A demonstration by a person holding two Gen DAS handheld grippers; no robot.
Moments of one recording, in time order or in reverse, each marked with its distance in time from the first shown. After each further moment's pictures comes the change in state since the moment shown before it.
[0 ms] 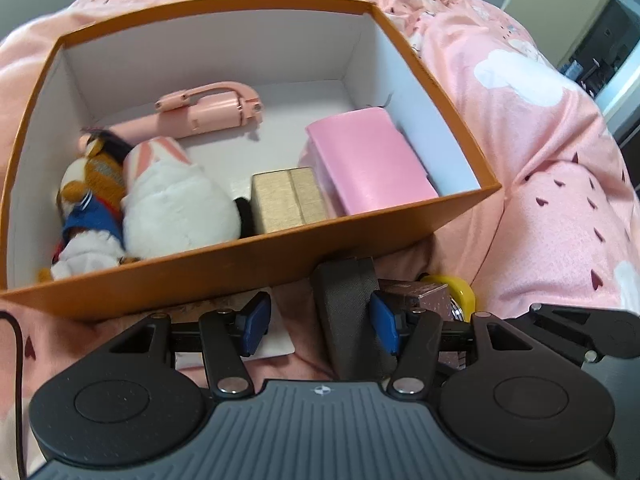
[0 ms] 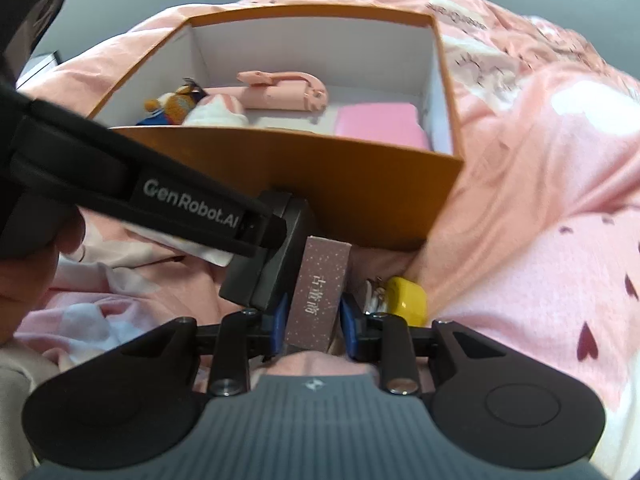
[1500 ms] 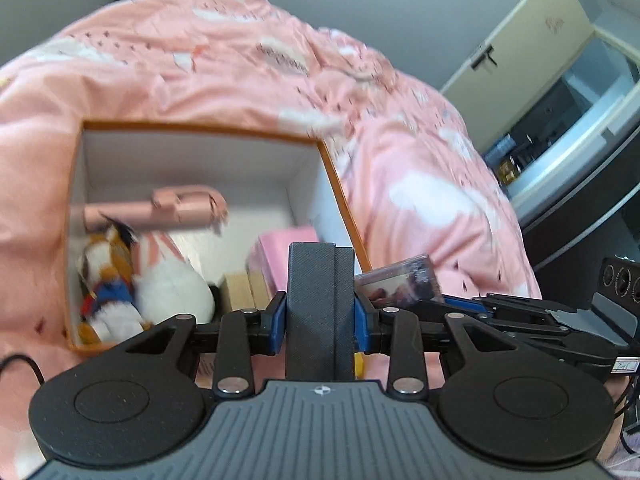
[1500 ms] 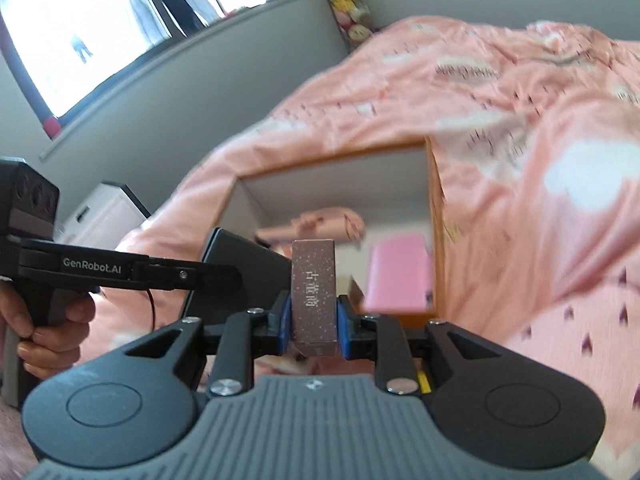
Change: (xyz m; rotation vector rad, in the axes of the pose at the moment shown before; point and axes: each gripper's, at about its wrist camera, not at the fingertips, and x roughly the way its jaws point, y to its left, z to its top) left arm -0.110 0.029 0.044 -0.094 -0.175 -0.251; right arm -0.098 -0.066 0.072 0.219 -0.195 0.298
